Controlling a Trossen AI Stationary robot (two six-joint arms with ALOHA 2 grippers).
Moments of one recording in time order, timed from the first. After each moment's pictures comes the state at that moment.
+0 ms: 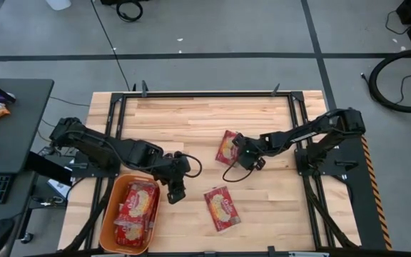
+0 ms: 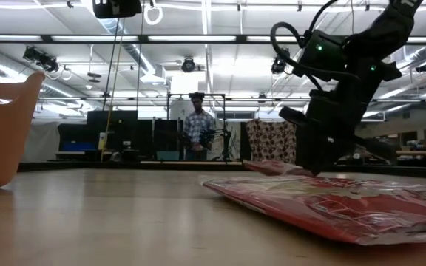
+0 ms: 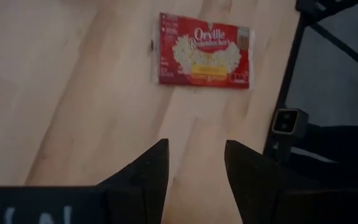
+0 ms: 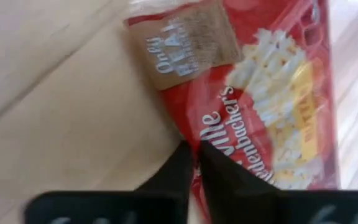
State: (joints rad) left arm -0.33 1.54 1.42 -0.88 0.00 -0.75; right arm -0.05 1.55 0.60 -0.13 0.16 -0.95
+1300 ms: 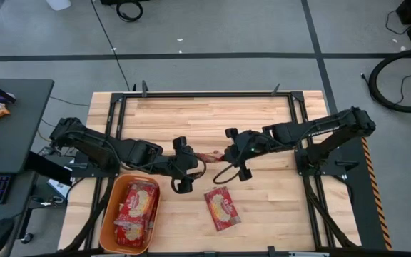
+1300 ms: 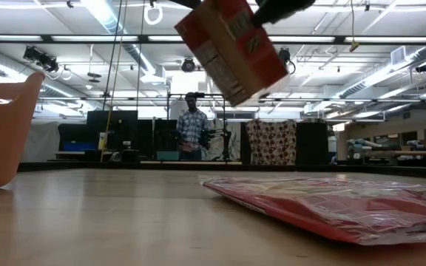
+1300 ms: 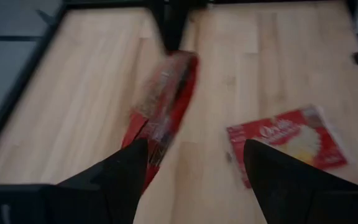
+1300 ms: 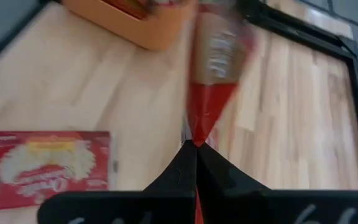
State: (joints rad) left arm -0.33 1.54 1.42 -0.65 -0.44 -0.24; right arm 0.17 1.42 1.23 -0.52 0.08 -0.23
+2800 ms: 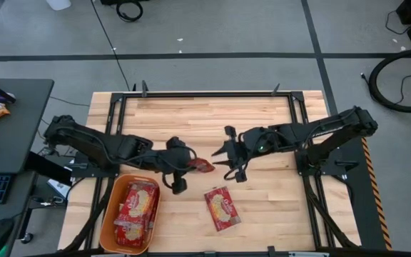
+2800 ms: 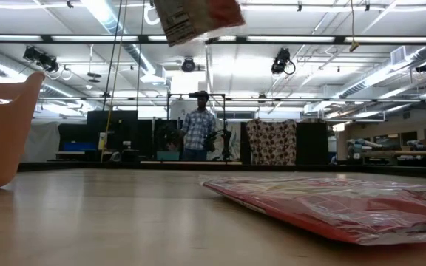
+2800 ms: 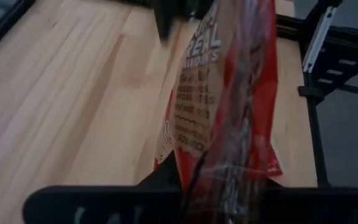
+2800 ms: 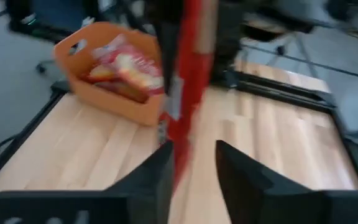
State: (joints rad) left arm -0.33 1.46 1.42 -0.66 -0.33 -0.43; right arm 0.20 1.40 1.25 -0.30 0.09 -0.14
